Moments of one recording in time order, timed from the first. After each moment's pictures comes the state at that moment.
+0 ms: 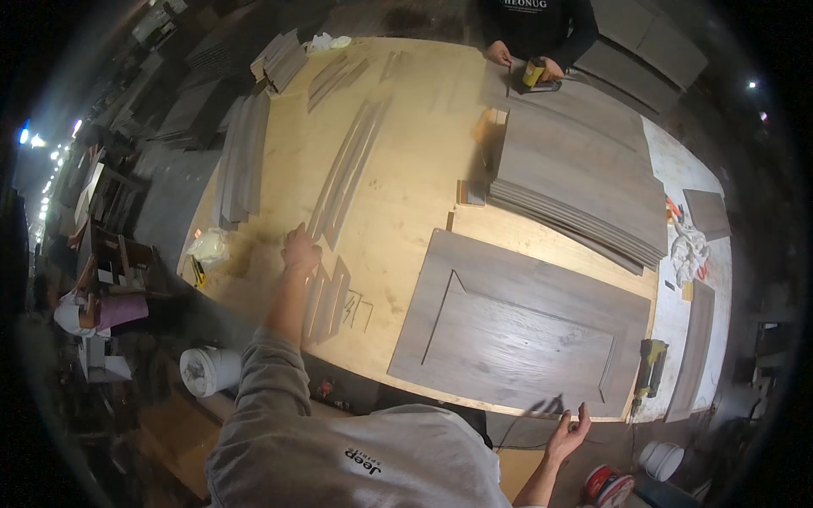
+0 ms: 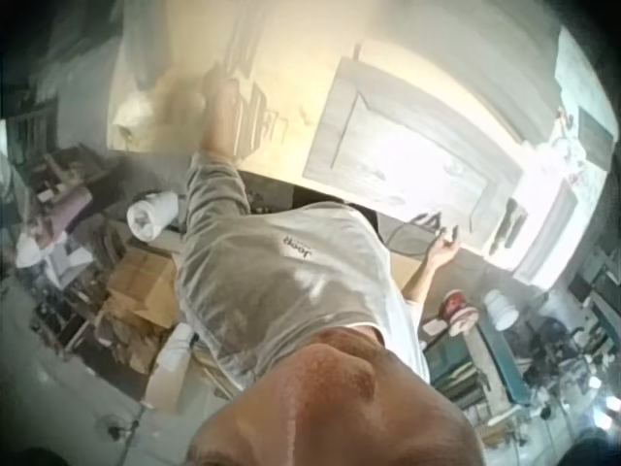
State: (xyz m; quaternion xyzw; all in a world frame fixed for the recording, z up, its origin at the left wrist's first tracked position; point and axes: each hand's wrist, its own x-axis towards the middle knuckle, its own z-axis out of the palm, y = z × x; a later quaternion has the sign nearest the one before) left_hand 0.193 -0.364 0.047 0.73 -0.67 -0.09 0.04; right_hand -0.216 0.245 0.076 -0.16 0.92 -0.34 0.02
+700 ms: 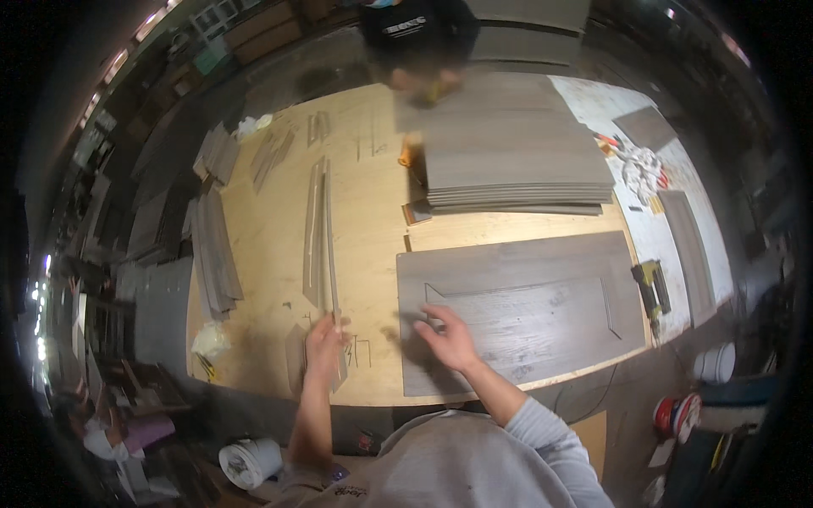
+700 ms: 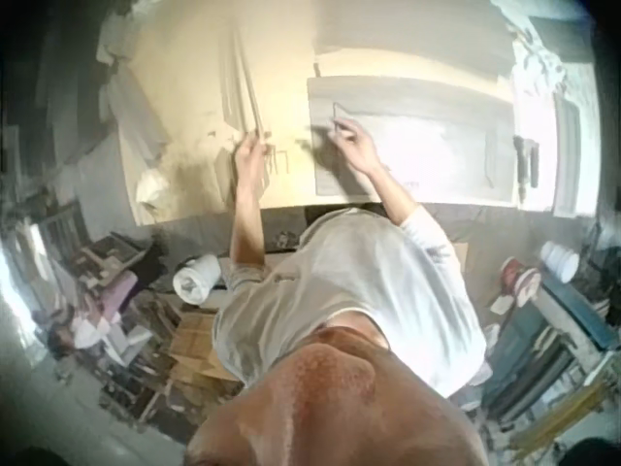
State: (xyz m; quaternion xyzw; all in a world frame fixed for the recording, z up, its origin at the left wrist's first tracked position) left_hand 0.153 -0.217 0.142 0.47 -0.46 -0.69 0.30; right_hand -0.078 -0.063 0.139 -0.34 0.70 -0.51 0.37
